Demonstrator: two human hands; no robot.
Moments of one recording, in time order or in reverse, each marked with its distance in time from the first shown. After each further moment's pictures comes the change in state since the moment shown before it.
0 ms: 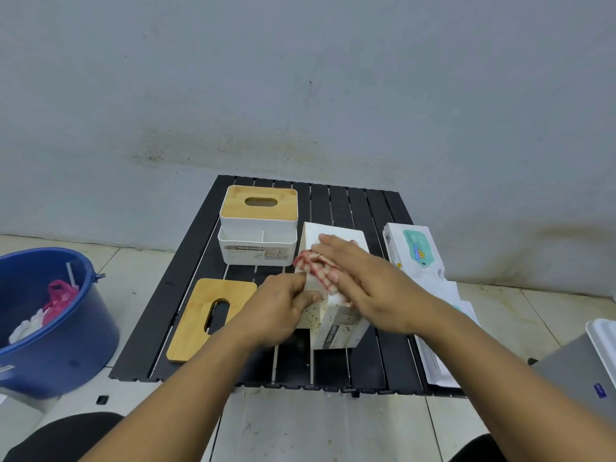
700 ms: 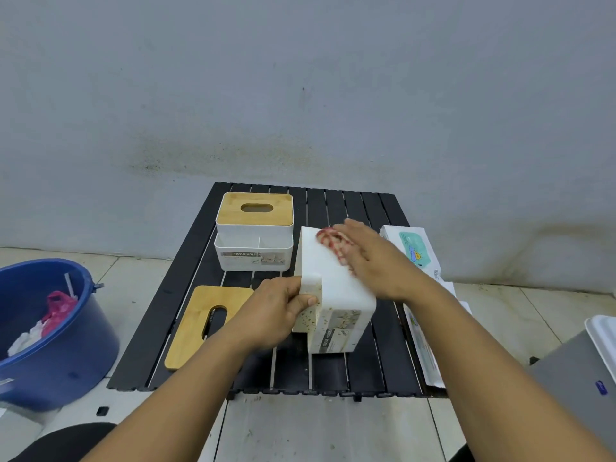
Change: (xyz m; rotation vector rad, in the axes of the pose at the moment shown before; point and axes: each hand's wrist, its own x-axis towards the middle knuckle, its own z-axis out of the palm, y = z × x) left_hand -0.003 0.004 -0.007 -0.044 -0.054 0.023; right_hand 0.025 0.018 -0.015 0.081 0.113 0.292
